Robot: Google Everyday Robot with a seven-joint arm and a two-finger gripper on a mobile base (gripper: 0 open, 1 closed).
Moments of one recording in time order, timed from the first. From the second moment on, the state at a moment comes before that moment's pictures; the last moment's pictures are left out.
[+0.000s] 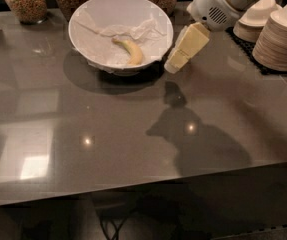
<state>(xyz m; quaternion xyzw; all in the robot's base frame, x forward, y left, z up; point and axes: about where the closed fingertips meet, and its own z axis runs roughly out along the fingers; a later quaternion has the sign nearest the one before) 0.594 -0.085 0.972 -0.56 0.76 0.07 0.32</state>
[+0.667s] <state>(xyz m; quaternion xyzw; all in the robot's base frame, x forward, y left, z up) 0.665 -0.003 0.941 -0.57 0.75 0.12 0.32</state>
